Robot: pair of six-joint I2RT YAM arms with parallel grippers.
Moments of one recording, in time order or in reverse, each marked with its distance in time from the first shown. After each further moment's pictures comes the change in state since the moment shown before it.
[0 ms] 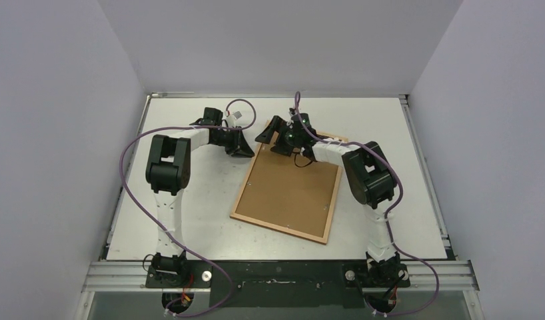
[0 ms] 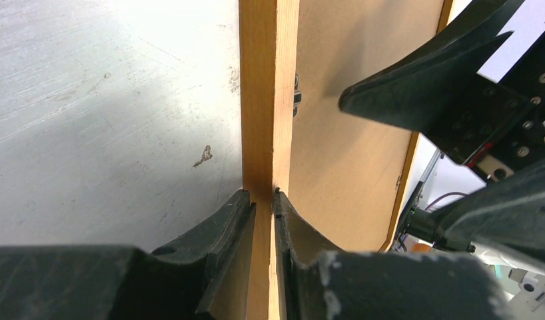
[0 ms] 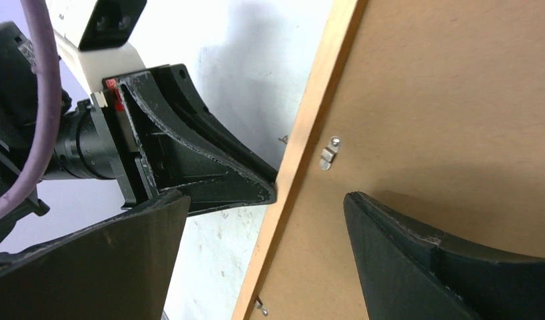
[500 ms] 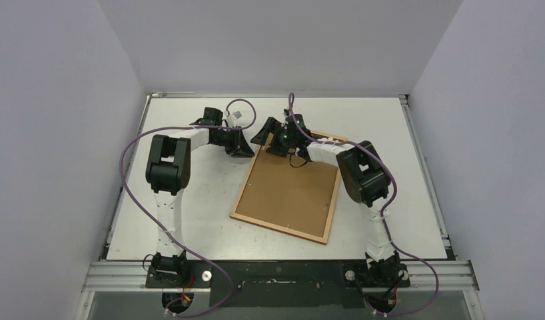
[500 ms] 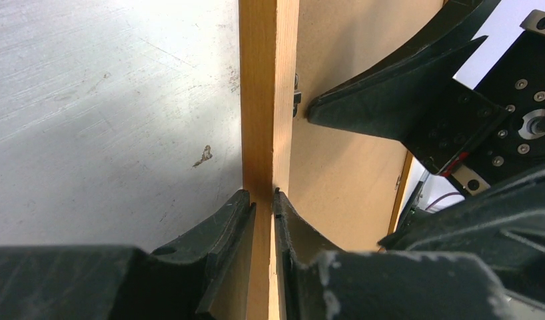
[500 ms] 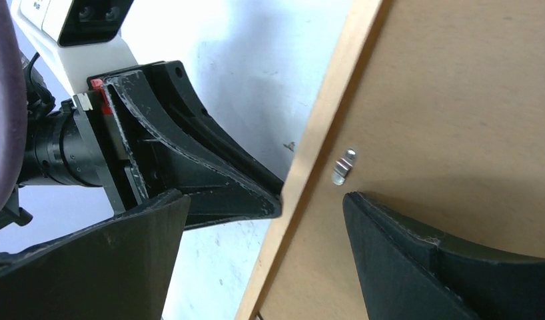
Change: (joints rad) left arm 0.000 0.000 0.000 0.000 0.002 0.000; right arm 0.014 0.035 0.033 -0.006 0.003 -0.006
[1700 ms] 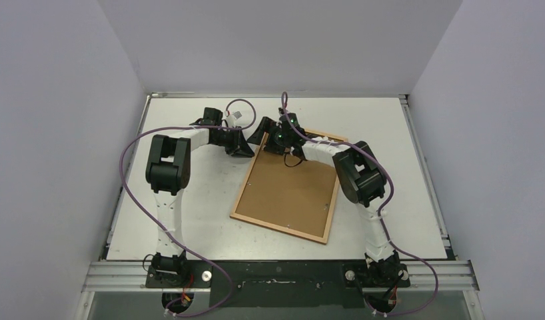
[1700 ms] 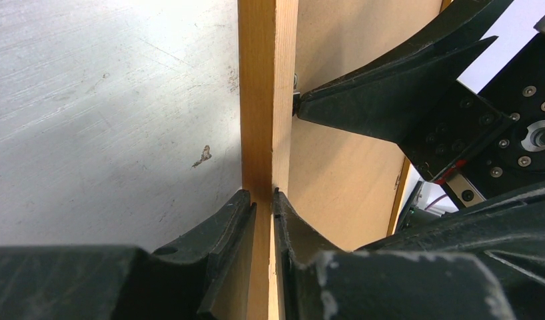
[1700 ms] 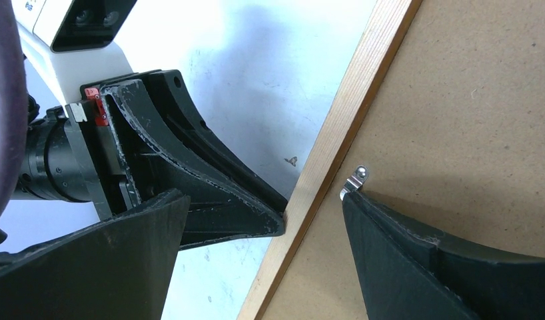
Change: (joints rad) left arm 0.001 0.000 -0.002 0.002 0.003 0.000; right arm 0.042 0.035 0.082 -0.057 0.076 -0.056
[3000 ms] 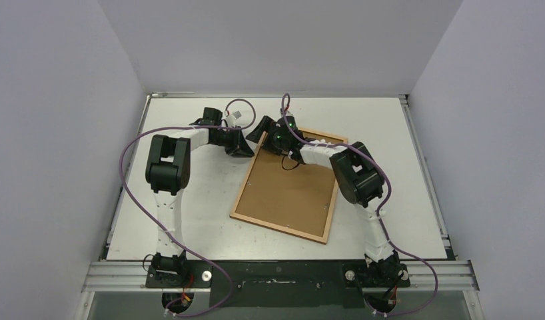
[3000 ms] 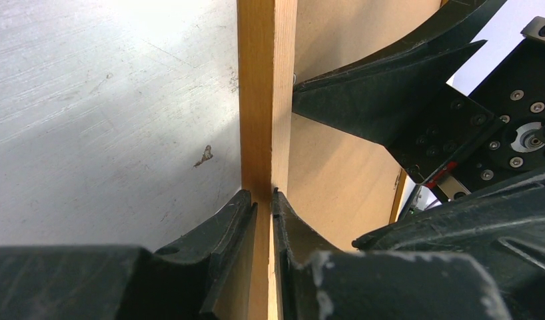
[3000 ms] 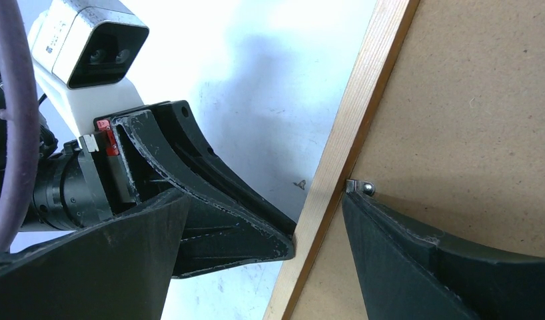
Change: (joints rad) left arm 0.002 0.000 0.000 0.000 0.001 0.000; right arm 0.020 0.014 -0.031 0.115 0.093 0.094
